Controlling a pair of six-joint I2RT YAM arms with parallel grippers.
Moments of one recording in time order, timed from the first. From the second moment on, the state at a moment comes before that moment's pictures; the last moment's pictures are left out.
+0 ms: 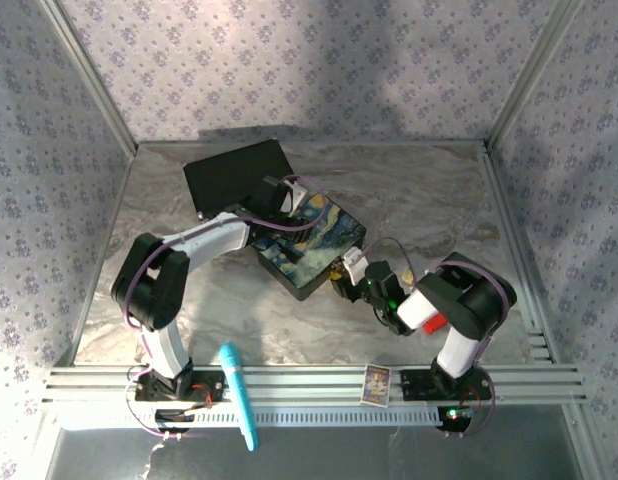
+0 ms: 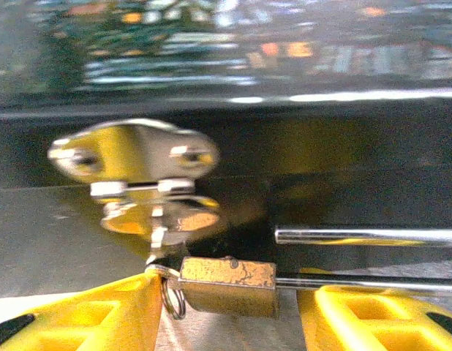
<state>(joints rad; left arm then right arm) -0.60 1.78 1.20 -0.27 0.06 -0.06 0.66 1.72 0.28 0.99 0.03 -0.04</state>
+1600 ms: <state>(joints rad) -0.75 1.21 0.84 -0.50 -0.22 -0.62 0.67 1.59 0.79 -0.27 0.10 0.64</state>
